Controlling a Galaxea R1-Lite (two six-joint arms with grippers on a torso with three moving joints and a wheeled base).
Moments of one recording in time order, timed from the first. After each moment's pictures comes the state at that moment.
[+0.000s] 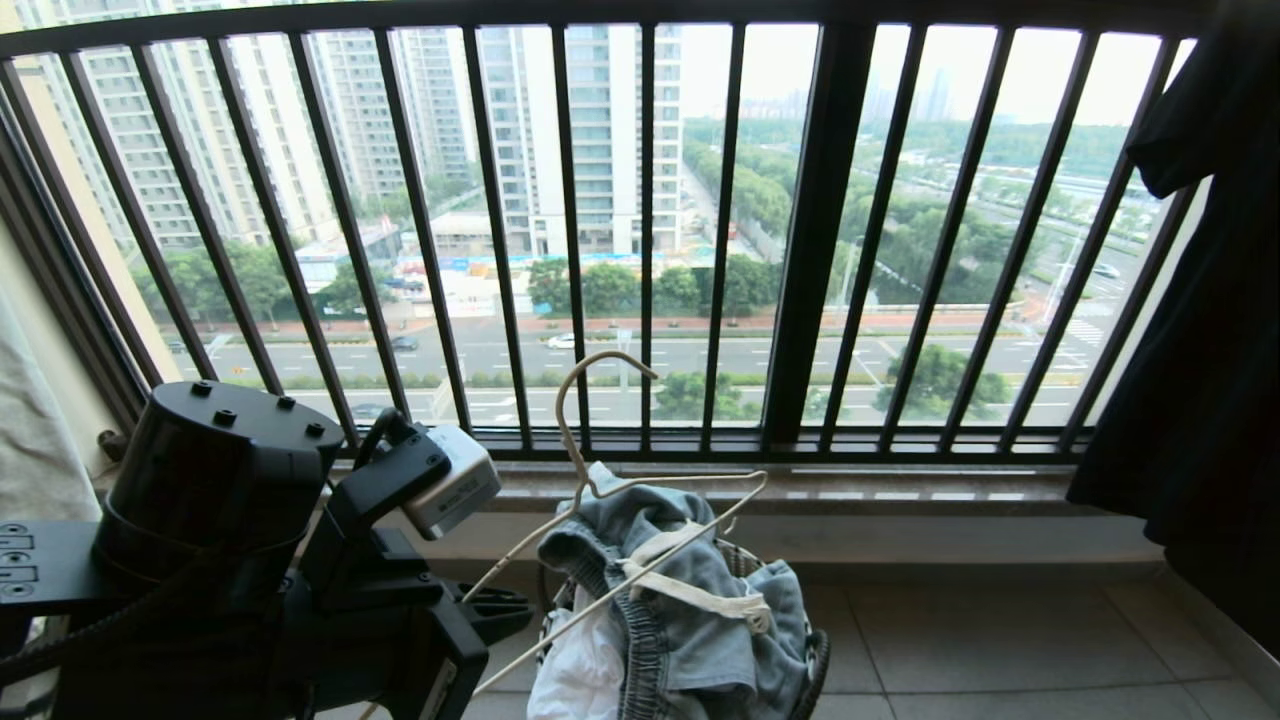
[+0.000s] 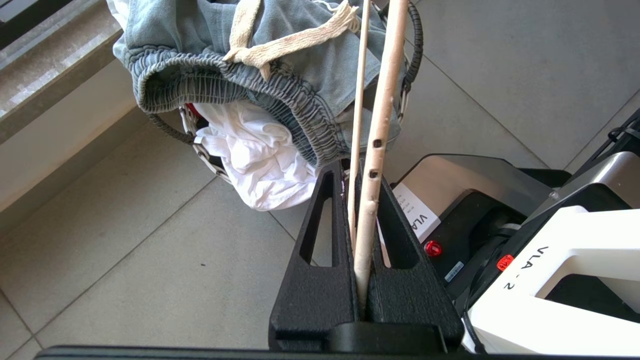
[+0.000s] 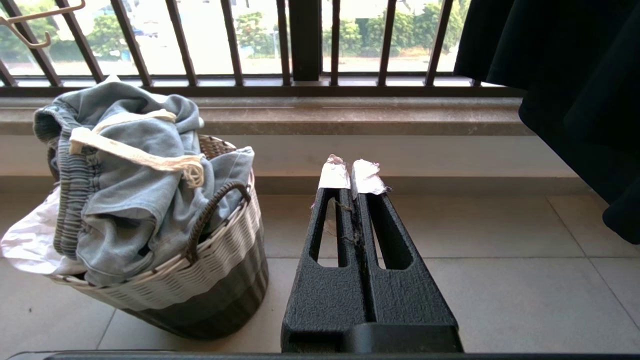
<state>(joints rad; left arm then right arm) -0.71 1.34 -0.75 0.00 -0.09 0.04 0.00 0.00 -0.03 0.06 -0.02 0.02</state>
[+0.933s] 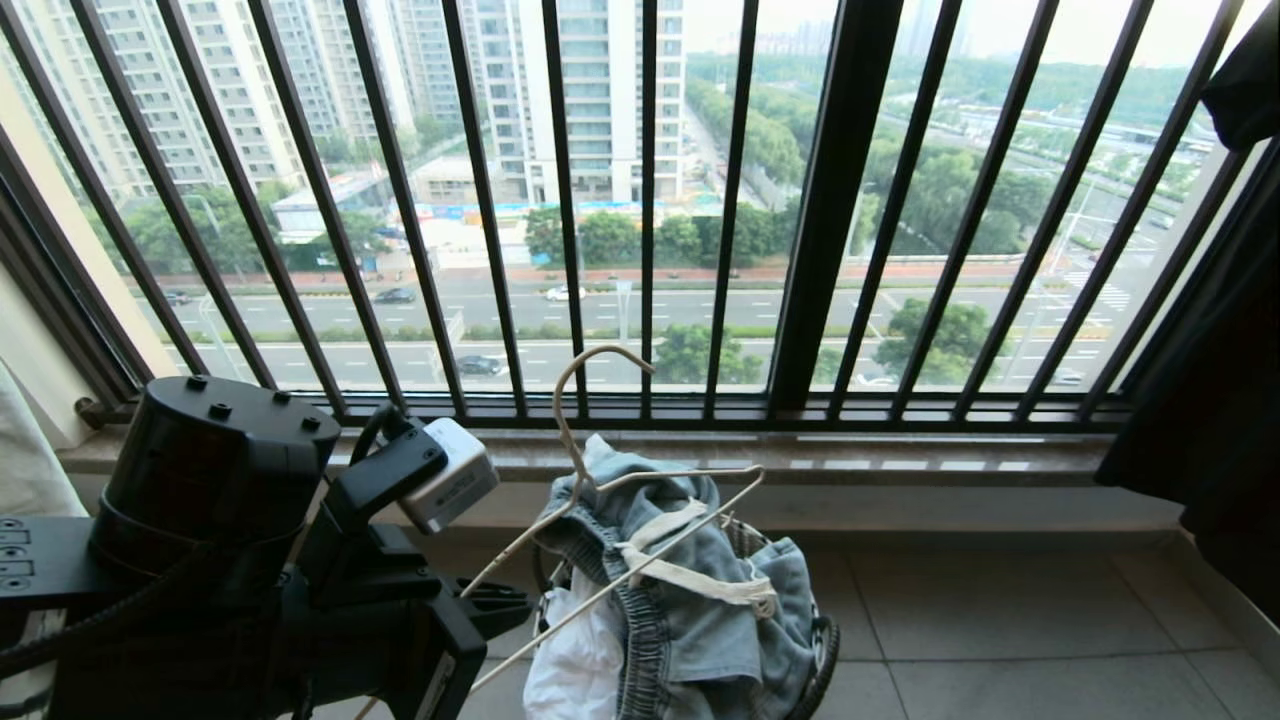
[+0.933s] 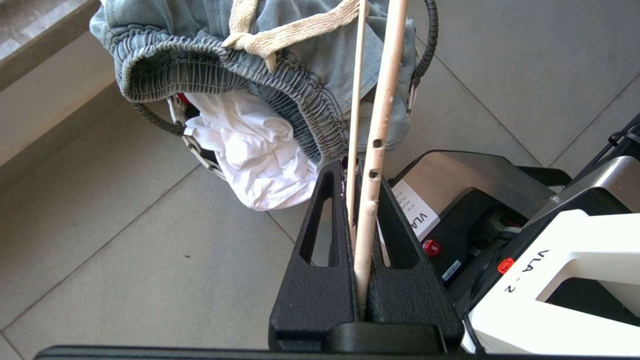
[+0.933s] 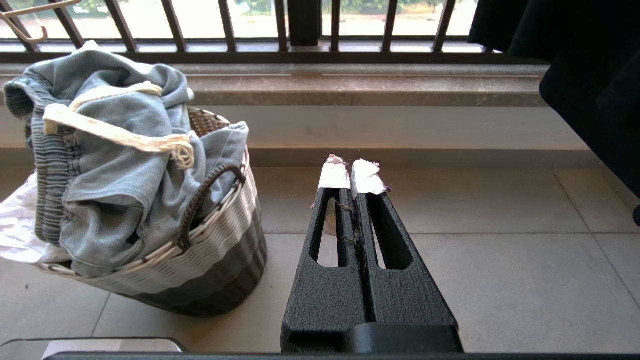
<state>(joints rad) -0.71 1.34 -0.75 0.00 -0.09 0.04 0.00 0.00 -0.03 0.06 -0.02 0.02</state>
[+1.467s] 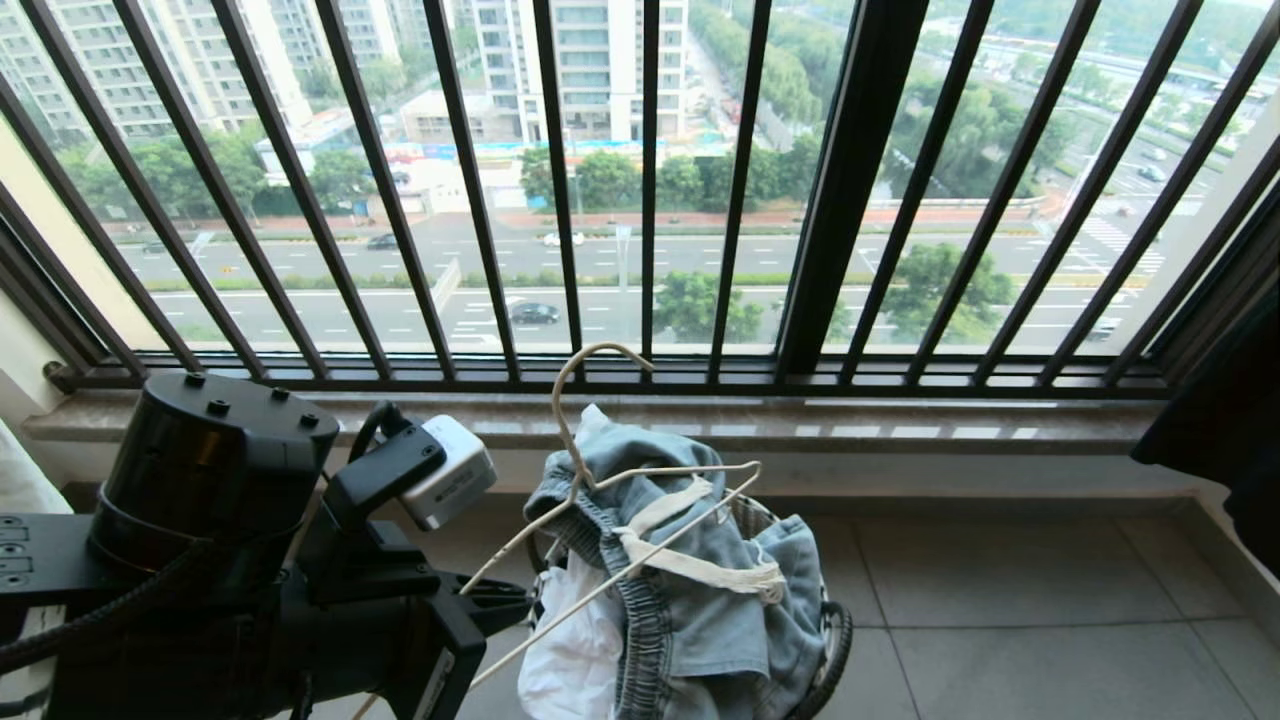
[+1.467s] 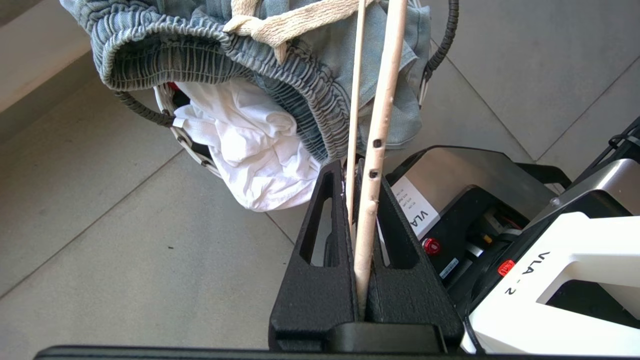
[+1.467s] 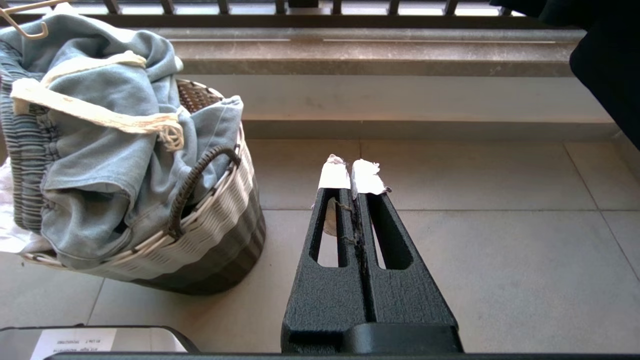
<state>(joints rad) -0.71 1.34 -0.75 0.00 -0.09 0.04 0.00 0.00 -0.03 0.06 -0.02 0.02</state>
